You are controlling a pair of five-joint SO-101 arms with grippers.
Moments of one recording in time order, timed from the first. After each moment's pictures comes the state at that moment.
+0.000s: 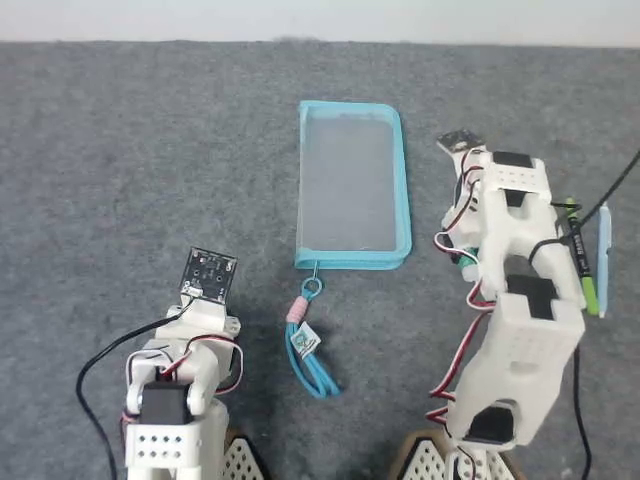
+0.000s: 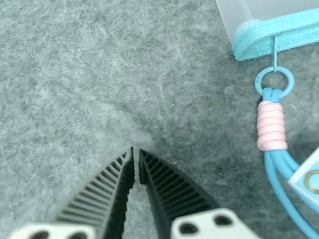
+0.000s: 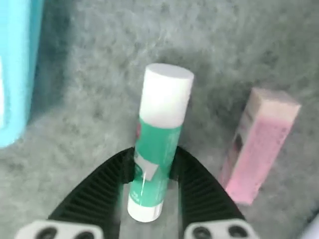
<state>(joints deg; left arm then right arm) -5.7 -102.7 97.2 72.0 -7.3 3.9 24.6 -0.9 74.6 26.2</state>
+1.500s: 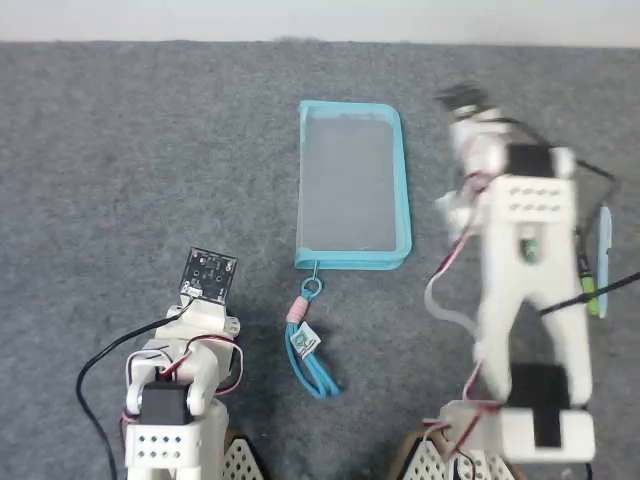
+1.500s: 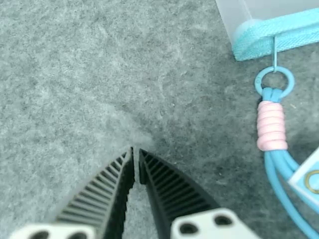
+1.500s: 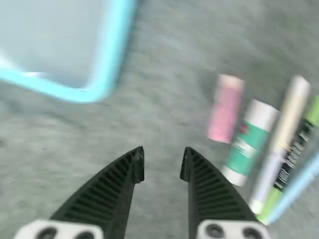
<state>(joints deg) -5.7 -102.7 97.2 72.0 -7.3 -5.8 -8.0 7.4 84.7 23.2</state>
